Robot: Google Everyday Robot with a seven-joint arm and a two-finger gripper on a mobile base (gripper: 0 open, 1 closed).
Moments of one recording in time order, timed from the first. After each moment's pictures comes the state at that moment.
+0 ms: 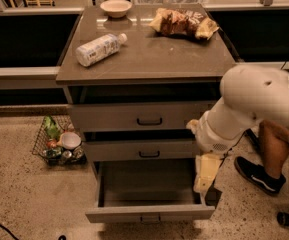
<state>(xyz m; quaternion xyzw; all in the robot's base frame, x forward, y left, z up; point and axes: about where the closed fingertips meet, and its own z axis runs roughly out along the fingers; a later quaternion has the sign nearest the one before) 0.450 -0.140 0.724 -0.68 0.72 0.09 0.12</state>
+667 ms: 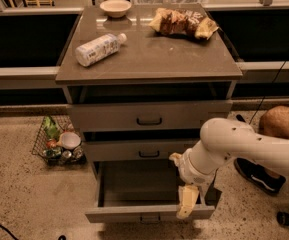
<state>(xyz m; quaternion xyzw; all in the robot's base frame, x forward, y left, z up) 0.434 -0.102 0.586 -0.69 0.69 0.16 0.14</state>
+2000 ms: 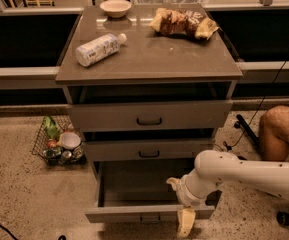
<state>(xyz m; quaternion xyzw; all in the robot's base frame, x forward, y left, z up) 0.414 -0.104 0.462 -0.71 0.67 0.19 0.12</state>
